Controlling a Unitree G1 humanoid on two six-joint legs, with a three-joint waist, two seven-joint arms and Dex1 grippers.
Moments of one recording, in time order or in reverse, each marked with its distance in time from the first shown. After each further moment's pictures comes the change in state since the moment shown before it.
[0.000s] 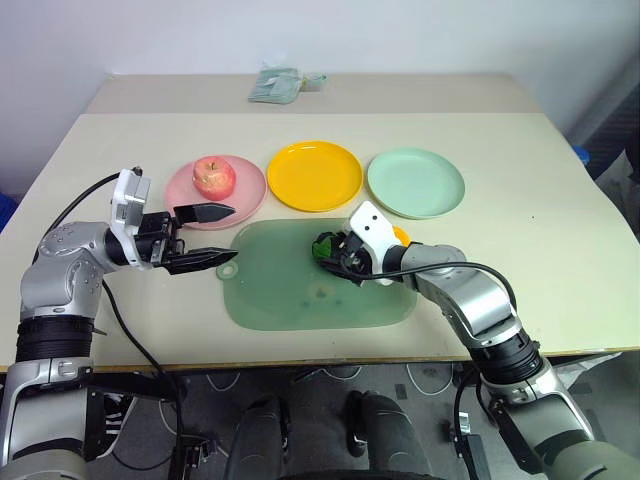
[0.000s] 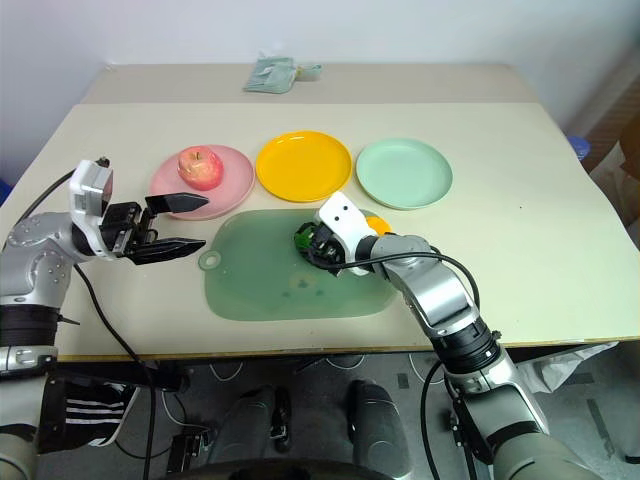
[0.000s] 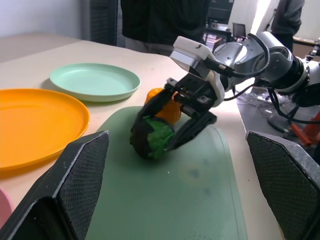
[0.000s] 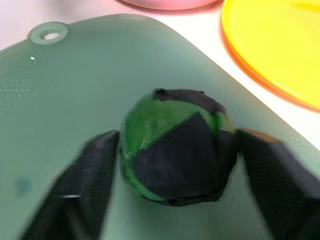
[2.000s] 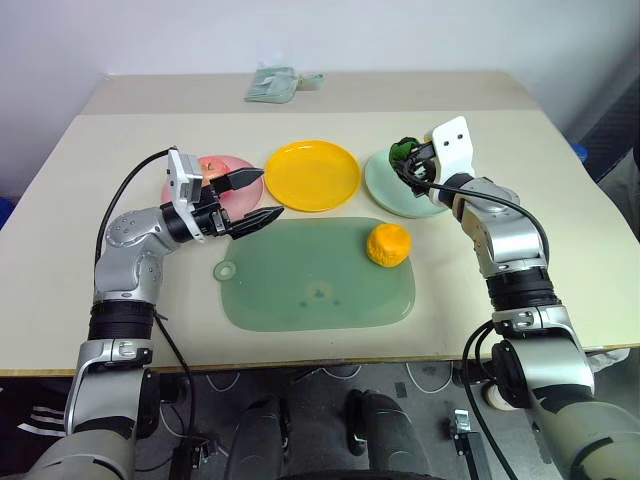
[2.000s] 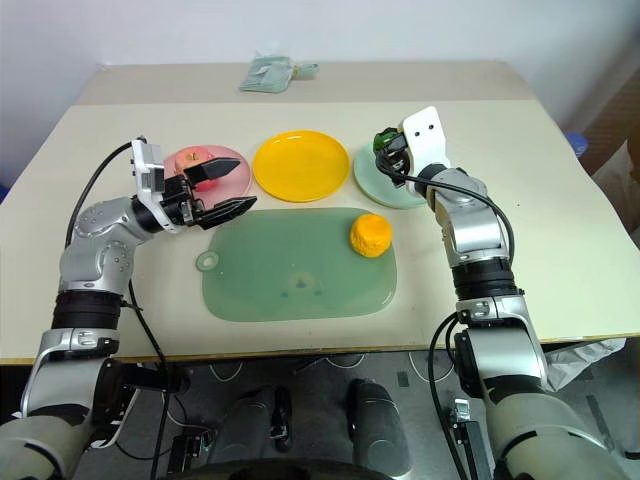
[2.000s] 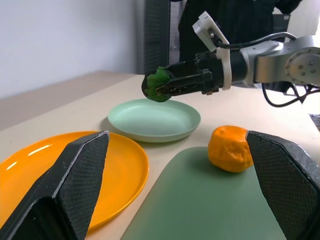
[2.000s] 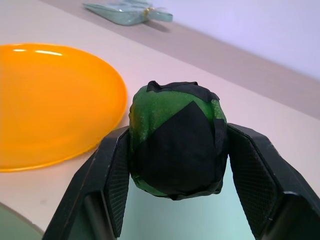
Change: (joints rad) left arm -0.111 -0.231 -0.037 0.048 0.117 -0.179 0.326; right arm -0.277 -0.016 -0.309 0.597 -0.103 -0.443 -0.179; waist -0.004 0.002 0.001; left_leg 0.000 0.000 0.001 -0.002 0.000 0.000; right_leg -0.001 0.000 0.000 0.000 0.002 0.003
